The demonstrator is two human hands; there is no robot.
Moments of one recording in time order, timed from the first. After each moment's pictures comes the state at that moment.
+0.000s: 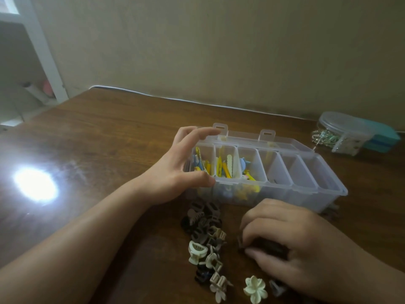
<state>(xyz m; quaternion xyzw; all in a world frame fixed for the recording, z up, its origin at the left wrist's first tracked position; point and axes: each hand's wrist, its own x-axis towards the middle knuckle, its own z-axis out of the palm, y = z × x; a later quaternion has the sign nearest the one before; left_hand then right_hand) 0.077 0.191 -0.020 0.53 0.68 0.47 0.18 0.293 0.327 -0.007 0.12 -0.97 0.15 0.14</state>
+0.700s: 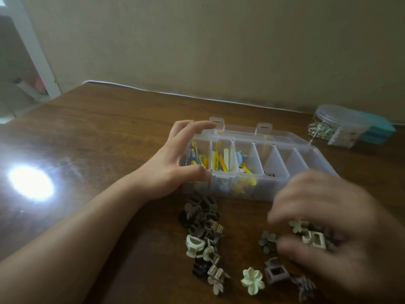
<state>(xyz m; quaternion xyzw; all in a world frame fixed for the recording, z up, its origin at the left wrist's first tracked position) 0.076 0.191 -0.021 0.53 0.68 0.48 0.19 0.317 0.341 0.017 0.09 -0.97 0.08 0.21</state>
